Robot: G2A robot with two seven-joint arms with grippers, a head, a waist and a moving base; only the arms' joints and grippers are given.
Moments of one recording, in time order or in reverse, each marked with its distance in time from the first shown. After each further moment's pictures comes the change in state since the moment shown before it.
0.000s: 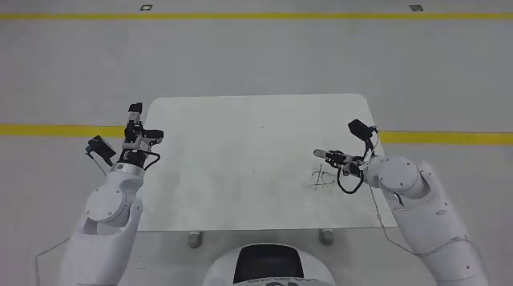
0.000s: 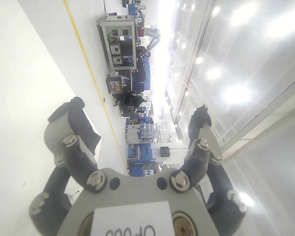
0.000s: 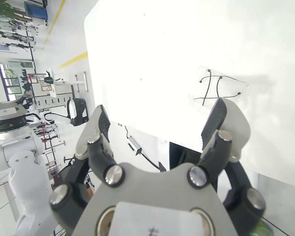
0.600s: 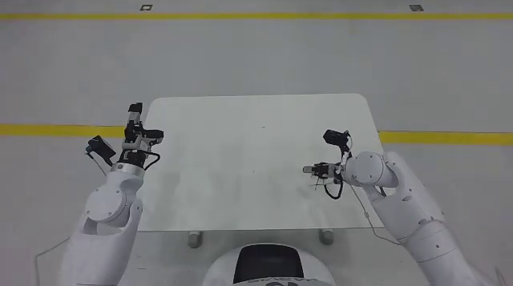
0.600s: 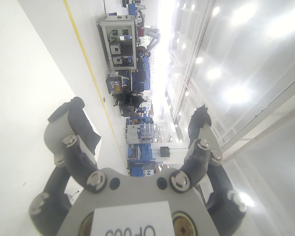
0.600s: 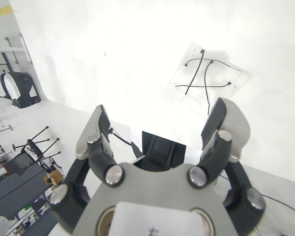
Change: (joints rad) left arm 0.000 0.000 0.000 0.000 0.000 0.000 0.000; right arm 0.171 -0.031 -0.216 0.188 -0.242 0.000 0.178
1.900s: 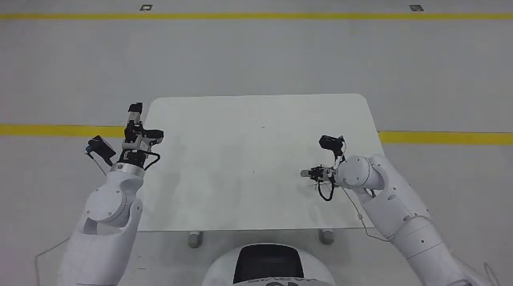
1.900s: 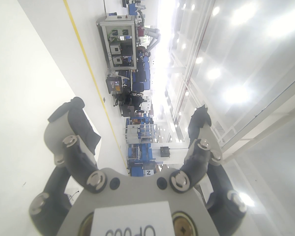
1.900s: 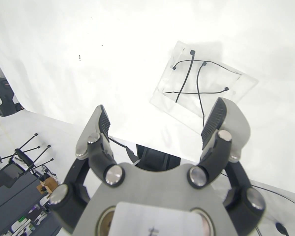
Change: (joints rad) left arm 0.000 0.000 0.000 0.000 0.000 0.000 0.000; right arm 0.025 -0.041 -0.053 0.117 -0.035 0.000 -0.073
